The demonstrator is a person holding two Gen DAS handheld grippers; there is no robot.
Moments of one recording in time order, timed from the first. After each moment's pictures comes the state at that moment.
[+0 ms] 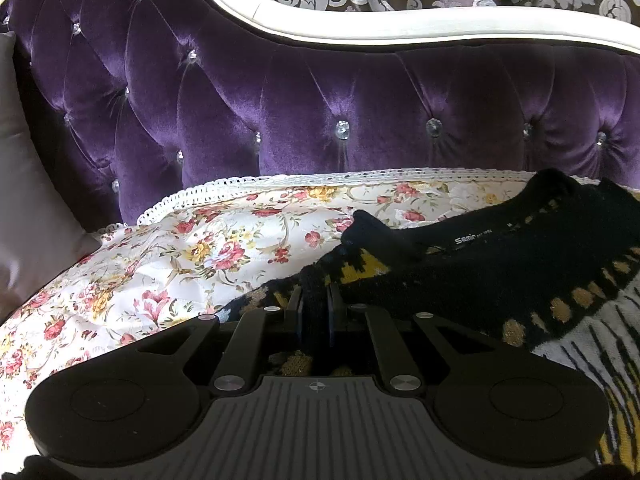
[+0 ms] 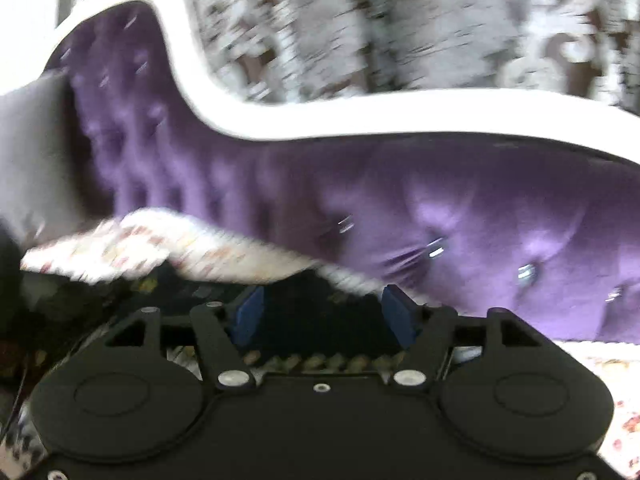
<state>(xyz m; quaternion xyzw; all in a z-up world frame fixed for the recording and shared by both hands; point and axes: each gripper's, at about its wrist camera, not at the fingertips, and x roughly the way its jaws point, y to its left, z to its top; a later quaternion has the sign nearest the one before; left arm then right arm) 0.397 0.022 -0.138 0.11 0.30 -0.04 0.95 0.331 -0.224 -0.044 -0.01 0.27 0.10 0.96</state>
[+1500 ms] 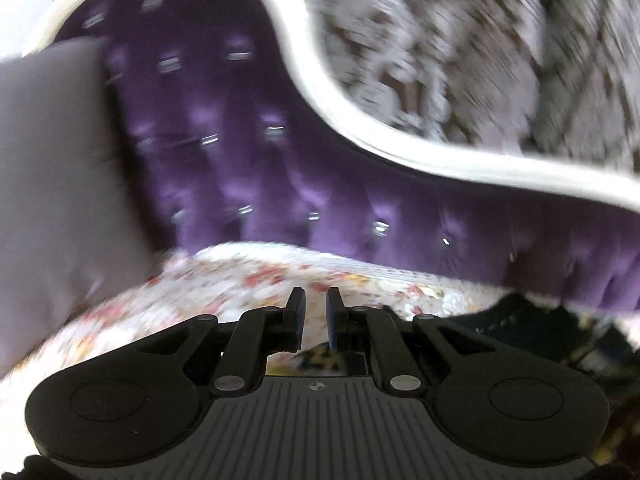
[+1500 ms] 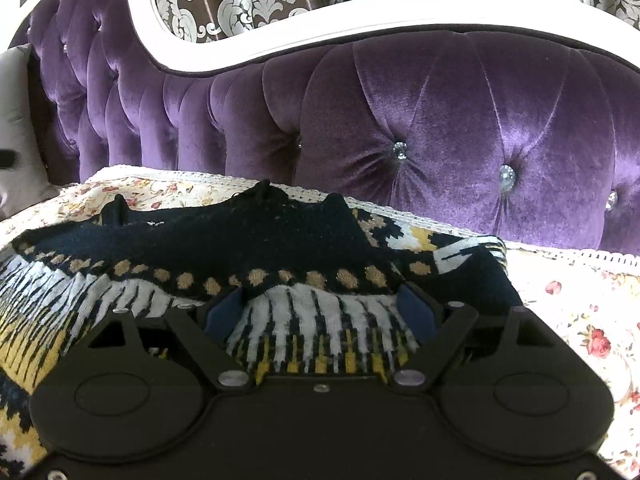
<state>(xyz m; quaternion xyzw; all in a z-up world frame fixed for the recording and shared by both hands) 0.338 0.089 -0.028 -0.02 0.27 -0.02 0.96 0.336 -0.249 -0.105 0.02 0.31 0.05 0.95</state>
